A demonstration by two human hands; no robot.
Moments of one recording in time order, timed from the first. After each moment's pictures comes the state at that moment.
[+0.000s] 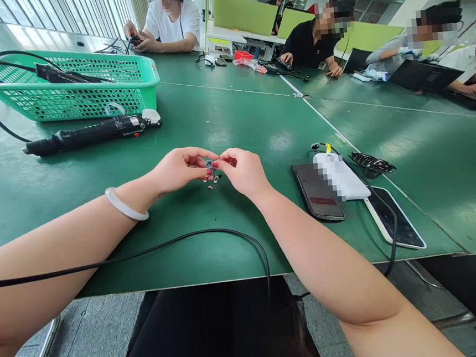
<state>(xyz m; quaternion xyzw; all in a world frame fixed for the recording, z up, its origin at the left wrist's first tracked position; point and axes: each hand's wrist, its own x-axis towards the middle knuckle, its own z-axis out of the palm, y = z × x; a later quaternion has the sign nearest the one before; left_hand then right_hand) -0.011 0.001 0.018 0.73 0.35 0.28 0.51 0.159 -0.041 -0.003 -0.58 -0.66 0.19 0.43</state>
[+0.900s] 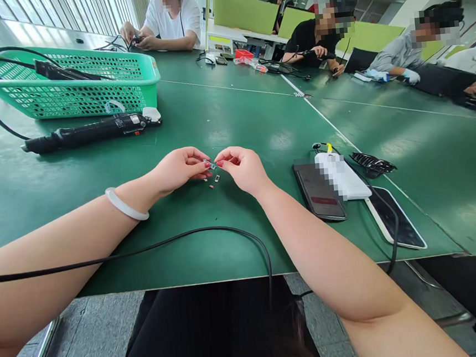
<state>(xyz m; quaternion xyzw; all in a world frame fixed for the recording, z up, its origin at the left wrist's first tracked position) -0.011 0.004 0.009 0.63 0.41 0.31 0.59 0.165 -0.035 -0.007 -0.53 -0.66 0.28 0.47</state>
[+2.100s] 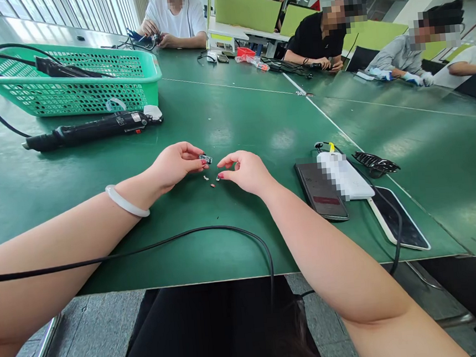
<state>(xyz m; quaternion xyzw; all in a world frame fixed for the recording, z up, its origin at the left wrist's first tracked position) -0.009 0.006 0.008 0.57 0.45 0.37 0.57 0.171 -0.036 -0.008 -0.61 -0.68 0.22 0.34</state>
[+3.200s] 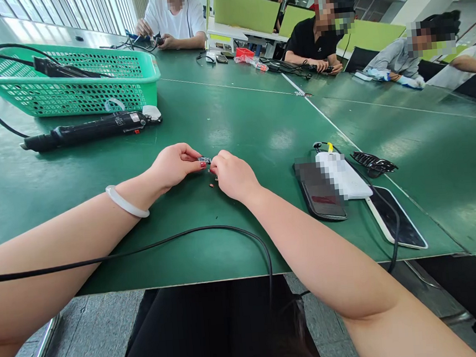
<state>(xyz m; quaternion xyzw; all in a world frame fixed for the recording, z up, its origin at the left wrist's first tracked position) -0.012 0.010 0.003 0.62 0.47 0.36 0.52 0.148 -0.030 -0.018 -0.59 -0.79 0.00 0.19</state>
